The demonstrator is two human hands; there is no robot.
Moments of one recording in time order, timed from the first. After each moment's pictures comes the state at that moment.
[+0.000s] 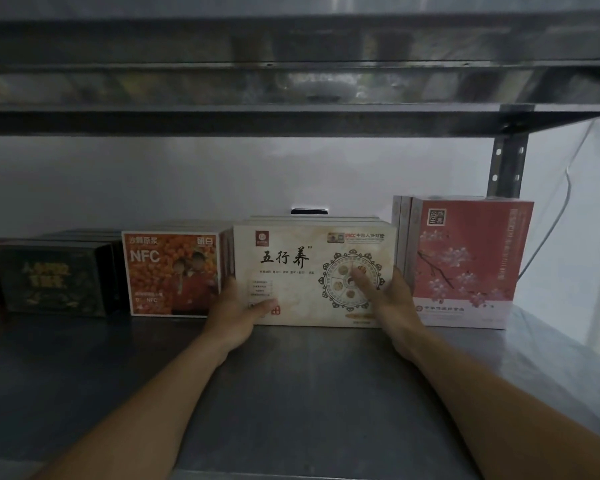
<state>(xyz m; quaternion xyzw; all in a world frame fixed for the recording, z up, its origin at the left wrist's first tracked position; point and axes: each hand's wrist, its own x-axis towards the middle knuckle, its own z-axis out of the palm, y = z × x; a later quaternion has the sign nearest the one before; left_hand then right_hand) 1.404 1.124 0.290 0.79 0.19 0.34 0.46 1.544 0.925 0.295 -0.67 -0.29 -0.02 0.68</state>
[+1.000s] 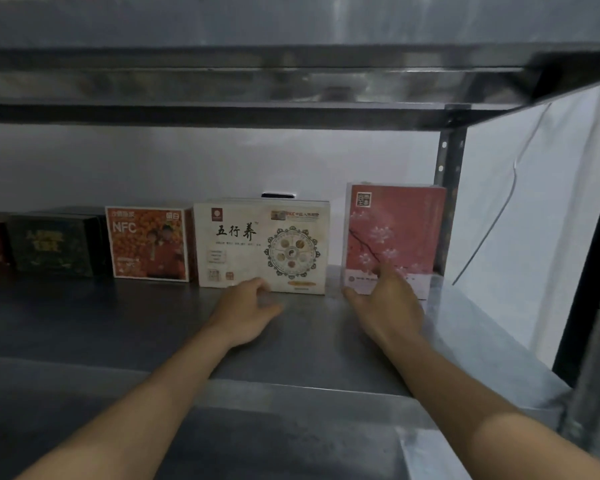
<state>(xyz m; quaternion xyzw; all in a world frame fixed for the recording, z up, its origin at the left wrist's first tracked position) 1.389 0.992 0.288 0.90 0.22 0.26 0.27 1.506 0.802 0.295 -0.88 -0.22 -0.19 0.38</state>
